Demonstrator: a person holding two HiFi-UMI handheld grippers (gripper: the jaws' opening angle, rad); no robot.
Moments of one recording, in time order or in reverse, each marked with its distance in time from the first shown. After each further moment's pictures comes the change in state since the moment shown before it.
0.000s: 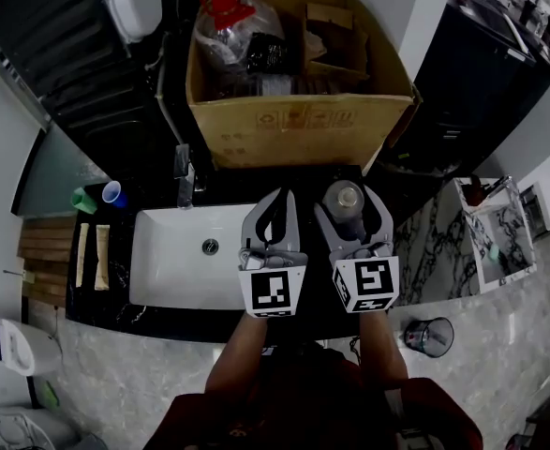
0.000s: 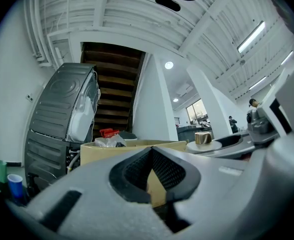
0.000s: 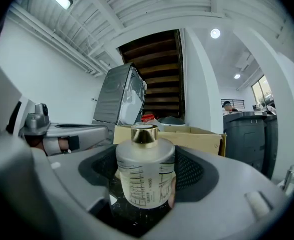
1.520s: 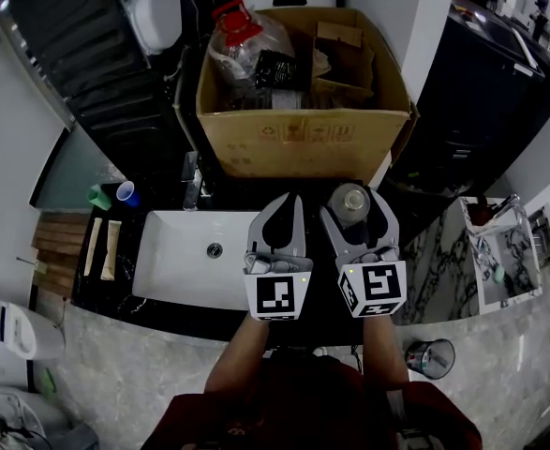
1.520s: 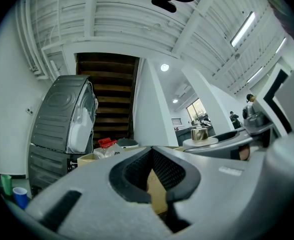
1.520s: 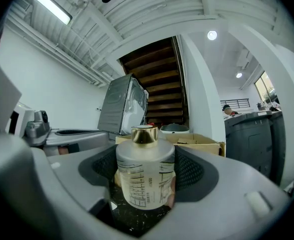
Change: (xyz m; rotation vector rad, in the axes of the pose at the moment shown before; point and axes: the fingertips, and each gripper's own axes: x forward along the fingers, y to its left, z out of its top) left arm 0.005 -0.040 0.032 0.100 -0.046 0.026; right arm -0.021 -0.030 0.031 0.037 -0.094 0.074
